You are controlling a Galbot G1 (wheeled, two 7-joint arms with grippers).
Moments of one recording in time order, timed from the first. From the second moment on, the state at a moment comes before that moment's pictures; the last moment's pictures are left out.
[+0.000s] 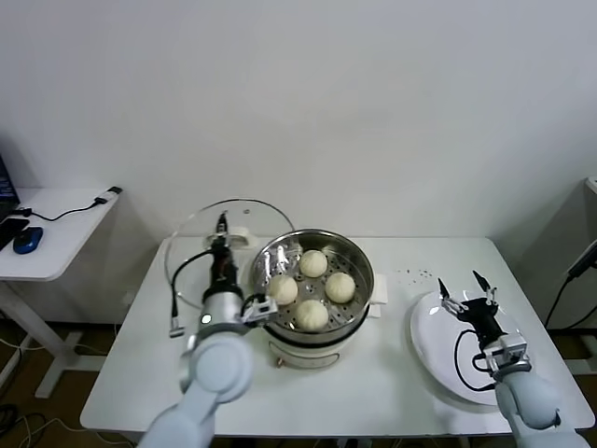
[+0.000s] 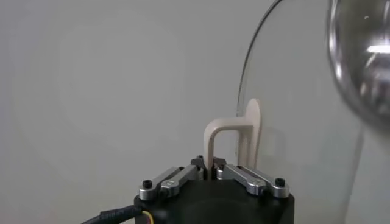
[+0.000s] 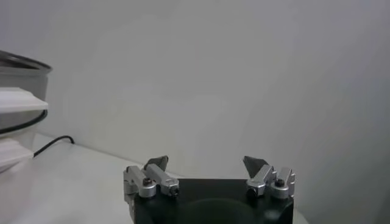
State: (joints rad) left arm 1.00 -1.30 -0.04 -2.01 1.56 0.73 0.35; right arm -1.24 1.07 0.60 1.53 0.25 0.14 -0.11
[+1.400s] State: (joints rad) left arm 0.94 -1.58 0.15 -1.71 1.67 0.74 0.33; right arm -1.24 1.08 0.63 1.49 0.24 0.16 -0.13
